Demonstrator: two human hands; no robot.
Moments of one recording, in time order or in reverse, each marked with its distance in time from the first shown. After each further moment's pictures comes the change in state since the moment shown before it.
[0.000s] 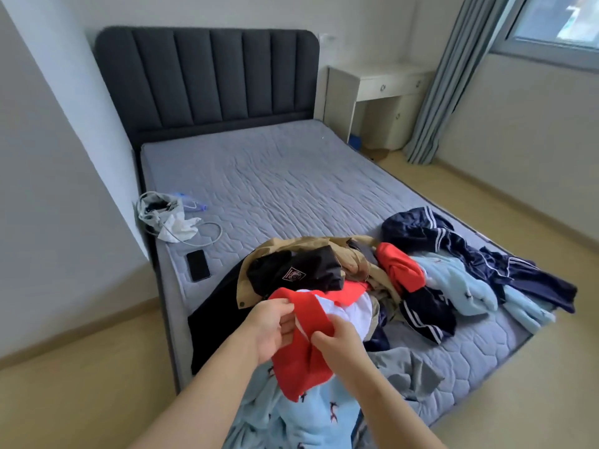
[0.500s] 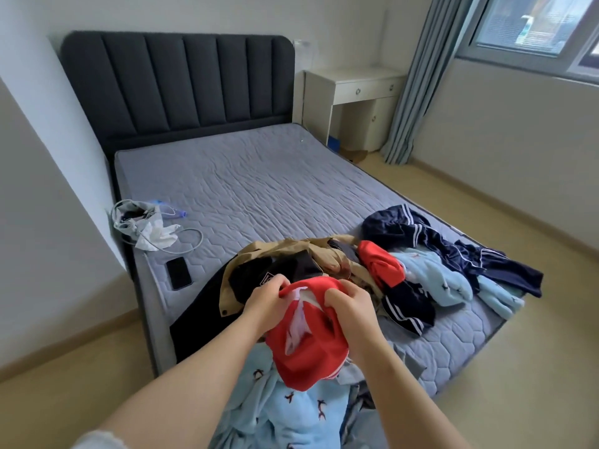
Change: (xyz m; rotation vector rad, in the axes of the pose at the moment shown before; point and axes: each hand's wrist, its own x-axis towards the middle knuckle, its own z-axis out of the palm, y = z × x) left_hand 0.047 0.004 0.010 1.009 0.249 0.452; right_hand -0.010 -0.035 -0.043 0.278 0.191 -0.088
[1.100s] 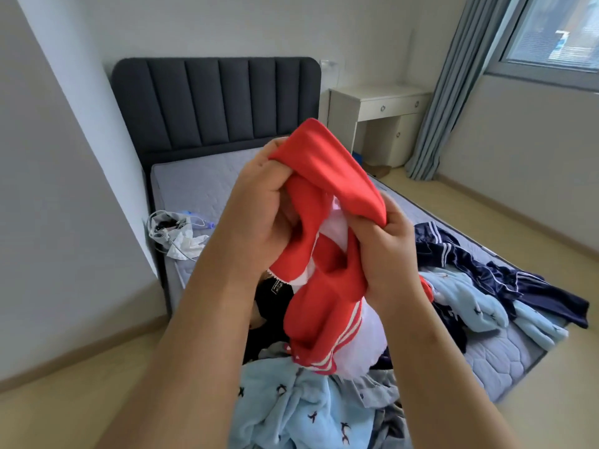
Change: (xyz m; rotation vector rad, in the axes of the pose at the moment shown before) left_hand -0.075 0.134 -0.159 -1.238 0.006 0.502; right_hand -0.012 -0.119 0.025 0.330 -0.068 -0.605
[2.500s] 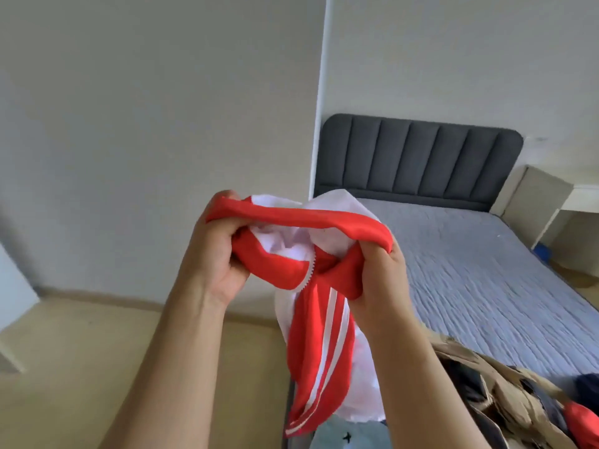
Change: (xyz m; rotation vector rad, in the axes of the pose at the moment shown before) left_hand -0.147 0.147 -0.163 0.017 0.672 0.393; right_hand -0.055 -0.014 0.219 0.466 -0.410 0.396
